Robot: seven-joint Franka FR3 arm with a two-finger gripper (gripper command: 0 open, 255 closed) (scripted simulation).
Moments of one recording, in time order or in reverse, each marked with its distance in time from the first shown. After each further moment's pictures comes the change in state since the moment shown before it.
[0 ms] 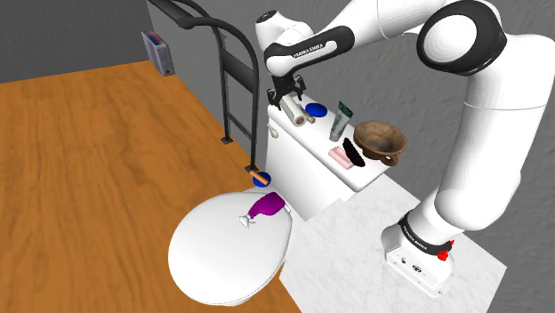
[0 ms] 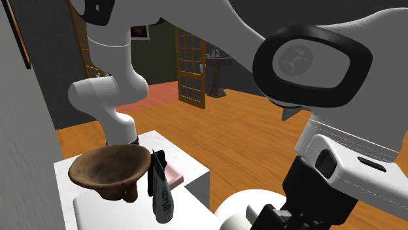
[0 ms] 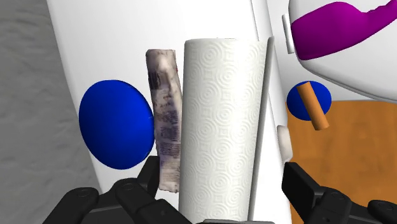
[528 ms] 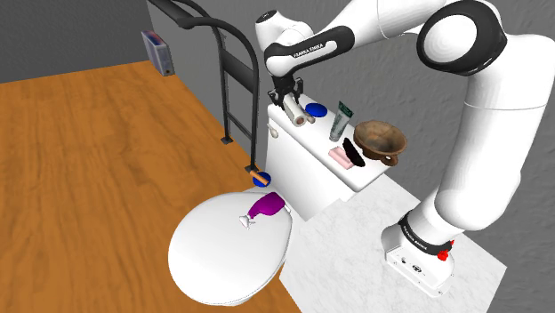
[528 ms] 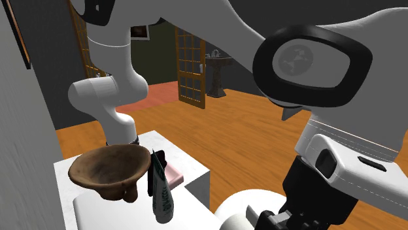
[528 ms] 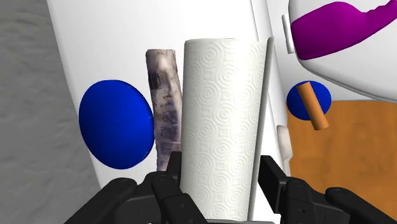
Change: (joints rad) arm 0.000 0.000 0.000 0.000 0.000 0.000 0.000
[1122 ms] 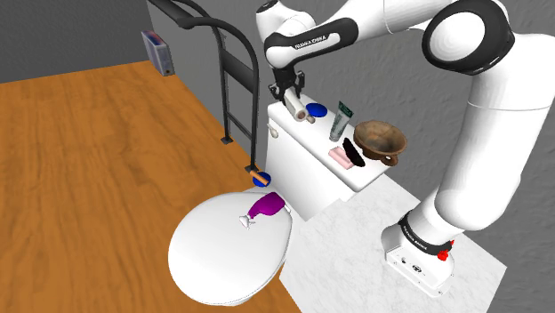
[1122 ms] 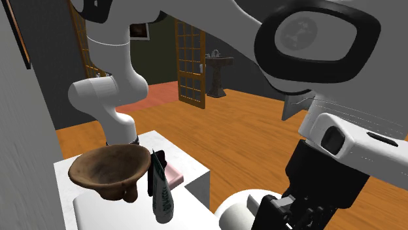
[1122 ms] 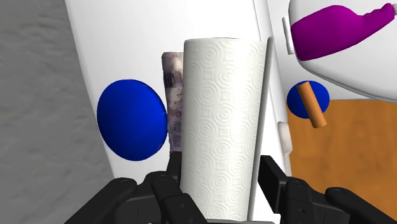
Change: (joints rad) arm -0.001 -0.027 0.003 0.025 0.011 -0.049 -0.021
